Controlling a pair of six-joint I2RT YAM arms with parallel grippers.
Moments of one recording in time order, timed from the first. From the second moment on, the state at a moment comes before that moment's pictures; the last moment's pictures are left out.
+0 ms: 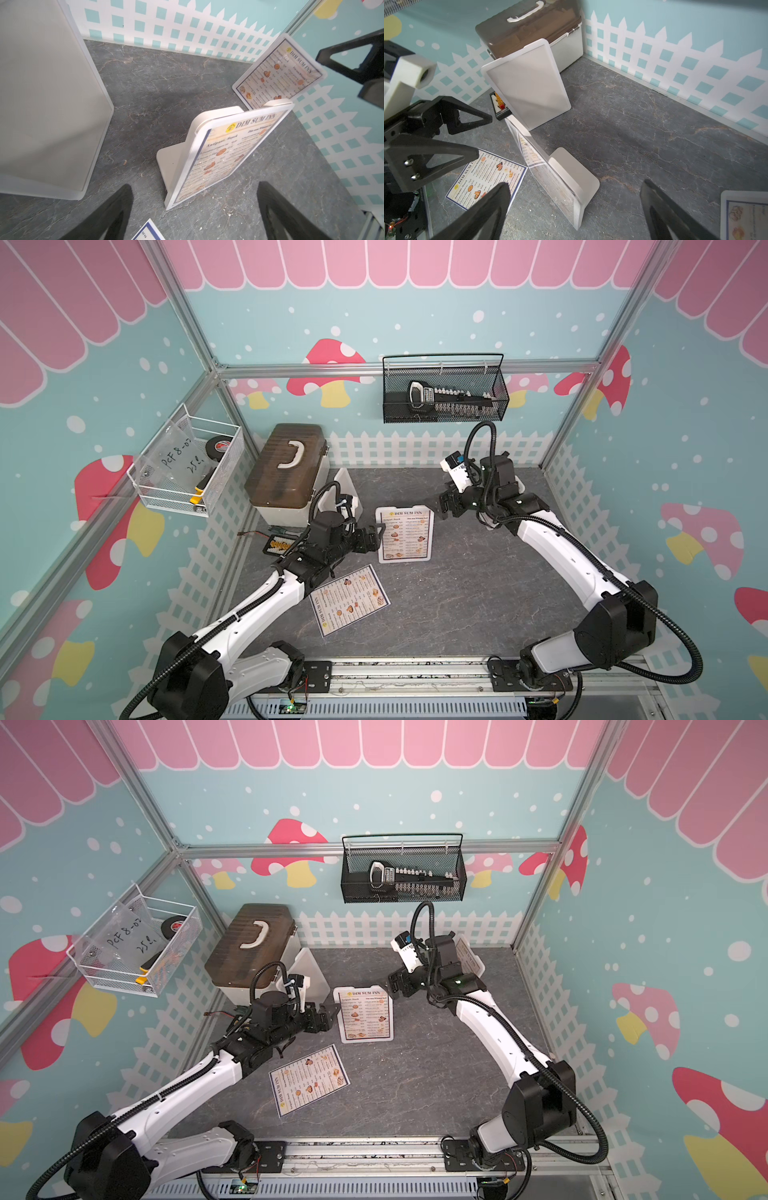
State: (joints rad) left arm -0.49 1.15 0.77 -0.09 0.08 -0.42; right arm 0.35 1.48 1.33 -0.41 -0.48 -0.07
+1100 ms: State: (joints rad) left arm -0.49 1.40 0.76 -0.09 0.04 -0.49; right arm 0.28 1.67 1.28 -0.28 -0.87 -0.07
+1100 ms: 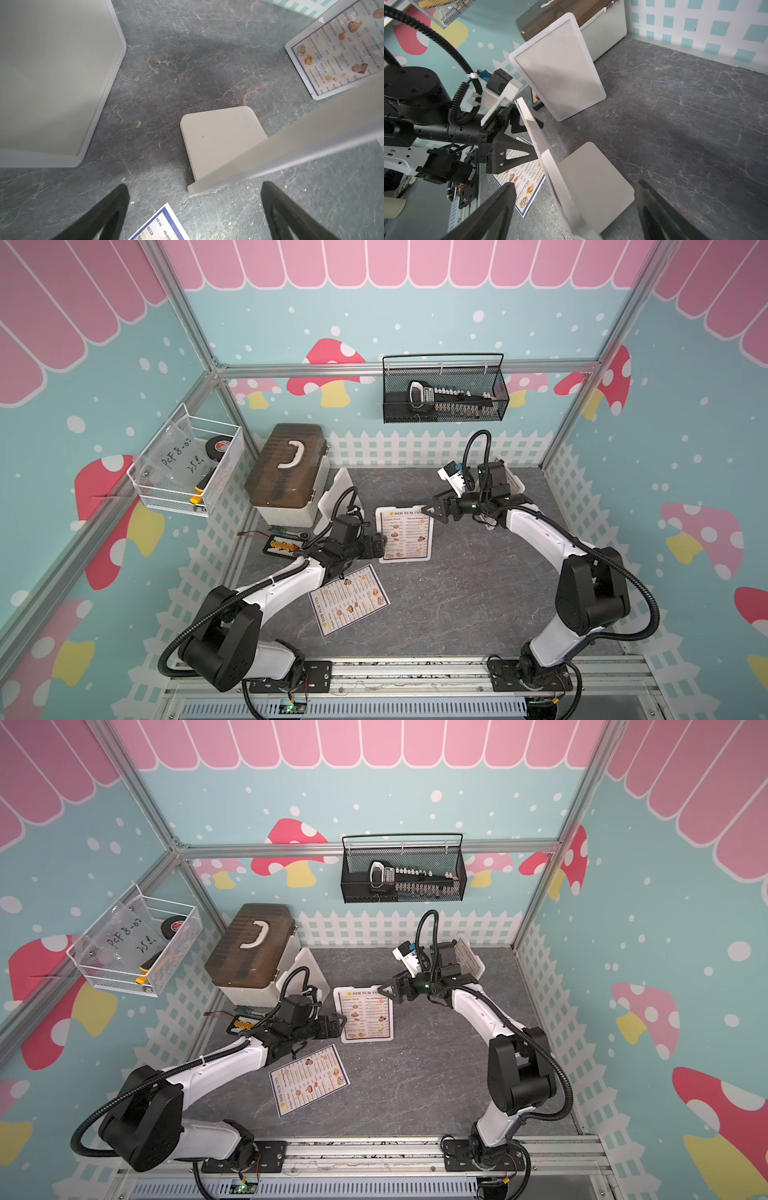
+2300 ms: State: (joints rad) left arm -0.48 1.55 0.86 -0.09 0.05 -0.52; right arm 0.41 1.47 1.07 -0.24 -0.73 -0.06
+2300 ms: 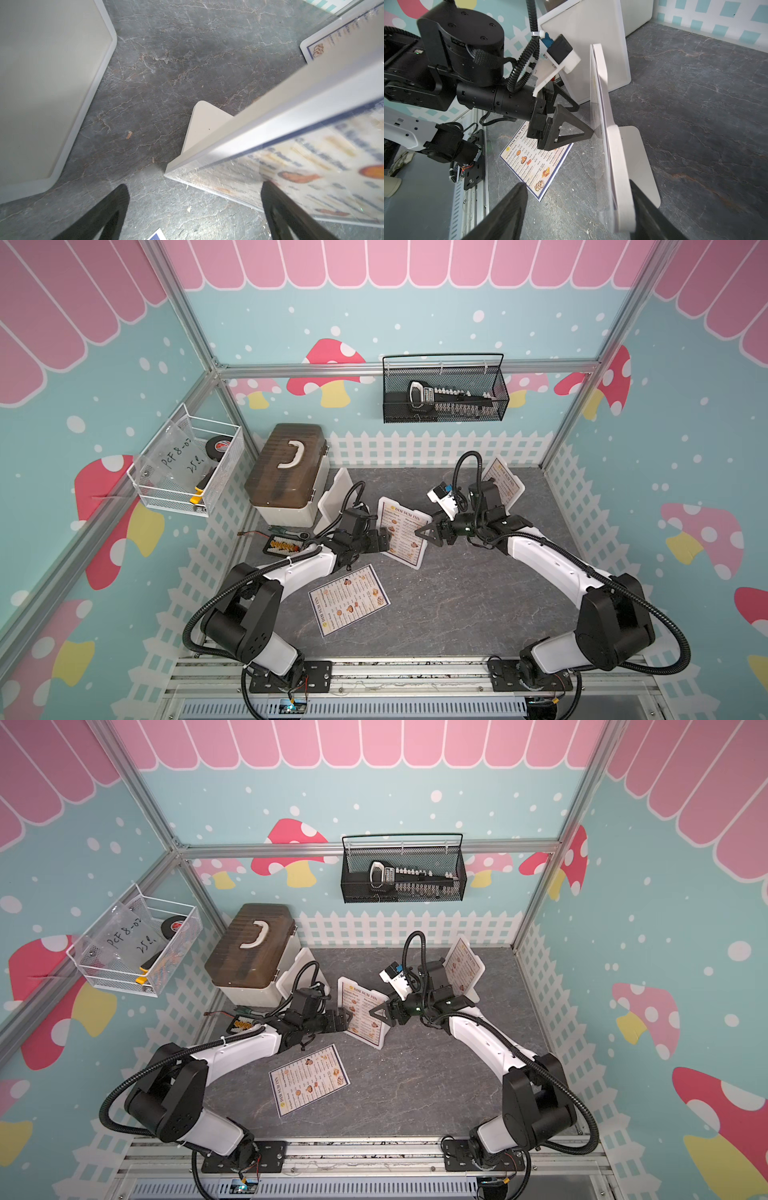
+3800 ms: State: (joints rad) left arm -0.48 1.55 0.86 -0.09 0.06 -0.53; right arm 0.42 1.46 1.07 -0.25 -0.57 0.01
